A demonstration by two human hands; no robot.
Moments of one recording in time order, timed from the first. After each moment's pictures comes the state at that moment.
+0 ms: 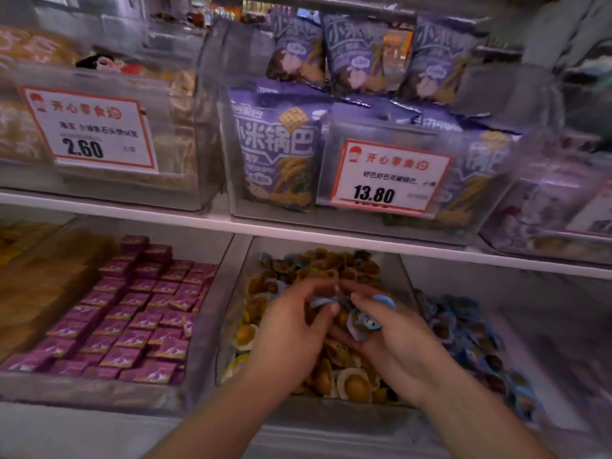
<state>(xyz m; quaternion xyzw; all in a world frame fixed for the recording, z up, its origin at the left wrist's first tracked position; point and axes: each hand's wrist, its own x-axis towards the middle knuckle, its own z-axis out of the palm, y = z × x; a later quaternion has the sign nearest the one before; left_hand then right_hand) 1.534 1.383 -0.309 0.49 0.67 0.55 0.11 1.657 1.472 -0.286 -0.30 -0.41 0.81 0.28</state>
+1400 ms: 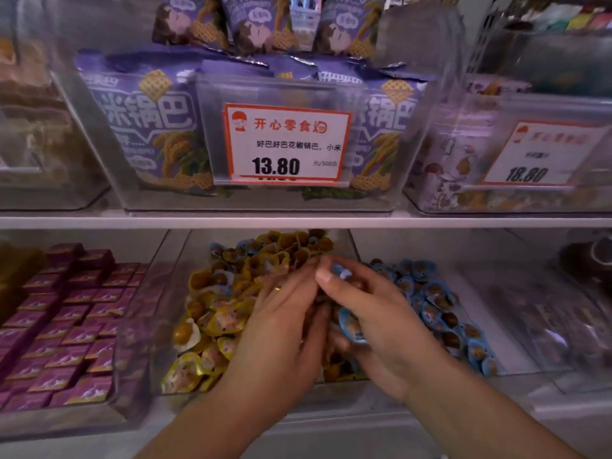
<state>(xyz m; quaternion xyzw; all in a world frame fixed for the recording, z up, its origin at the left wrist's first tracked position) 1.580 1.389 -0.302 0.63 0.62 0.47 0.01 1.698 1.464 -0.267 -0.28 -0.49 0.76 0.31</state>
